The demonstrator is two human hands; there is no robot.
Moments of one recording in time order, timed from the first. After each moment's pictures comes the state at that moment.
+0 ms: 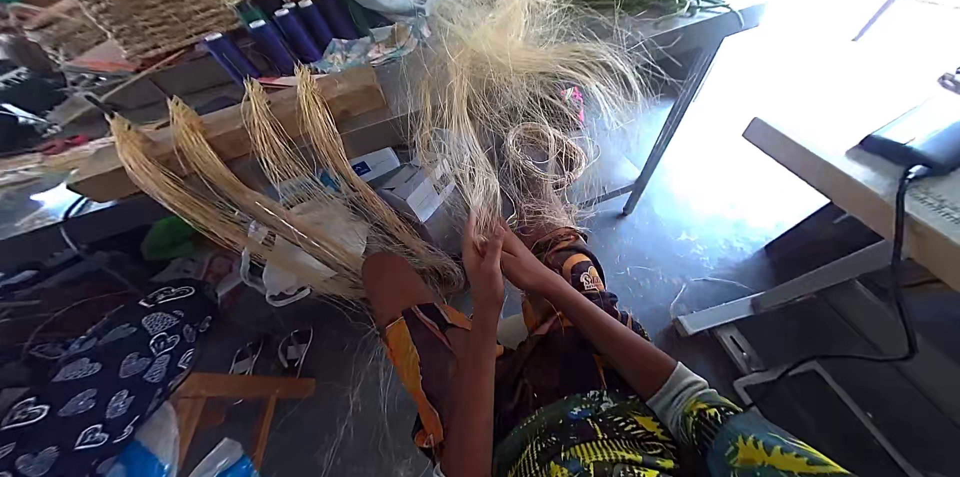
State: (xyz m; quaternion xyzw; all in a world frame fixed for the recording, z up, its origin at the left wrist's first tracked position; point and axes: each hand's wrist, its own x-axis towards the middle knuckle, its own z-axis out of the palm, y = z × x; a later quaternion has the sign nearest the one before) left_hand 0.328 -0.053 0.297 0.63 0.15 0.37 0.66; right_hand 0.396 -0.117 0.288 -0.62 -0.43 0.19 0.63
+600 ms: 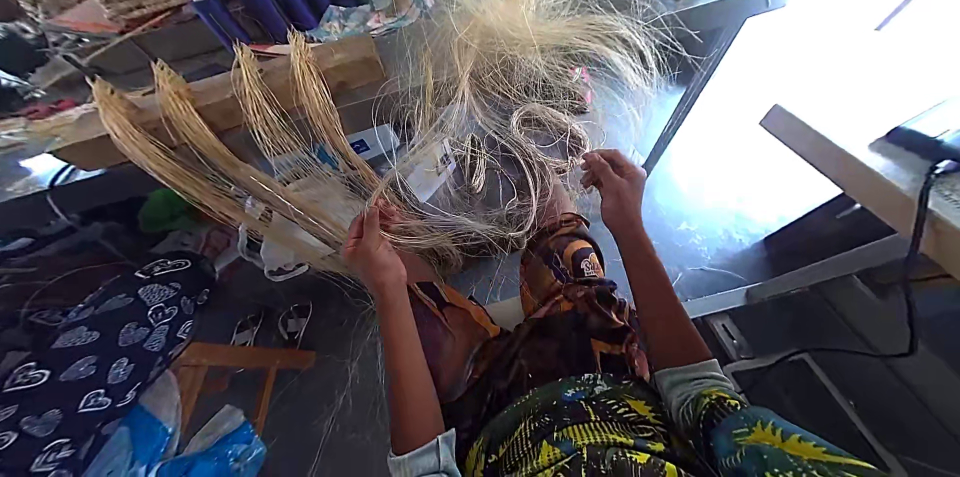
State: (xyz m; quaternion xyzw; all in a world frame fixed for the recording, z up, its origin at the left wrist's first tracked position) left_hand 0.279 0.061 0.335 0.50 0.21 0.55 0.63; right_hand 0.481 -0.210 0.300 -0.58 -0.24 -0.05 0.78
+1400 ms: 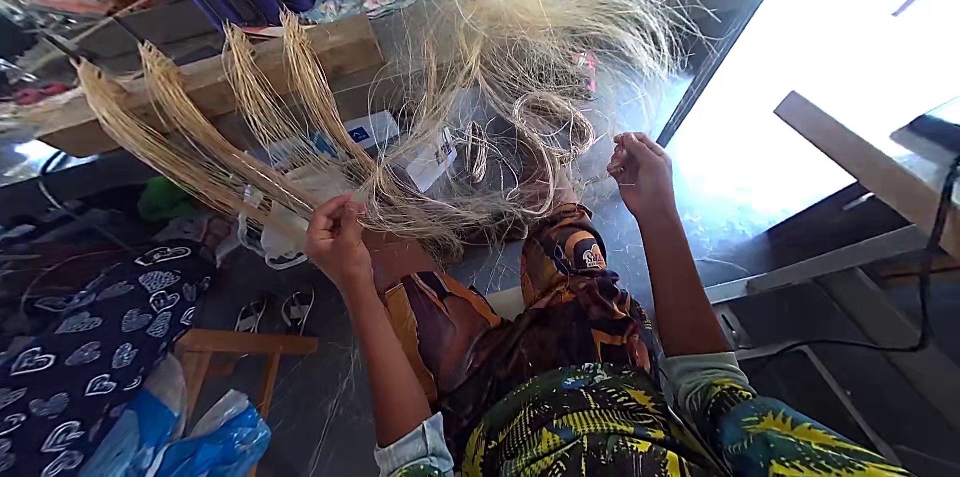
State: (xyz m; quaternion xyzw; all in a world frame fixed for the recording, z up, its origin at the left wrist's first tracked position) left_hand 0.247 0.107 0.333 0.68 0.21 0.53 0.45; right_hand 0.493 -0.236 0.312 -0.48 -0.13 0.09 0.86
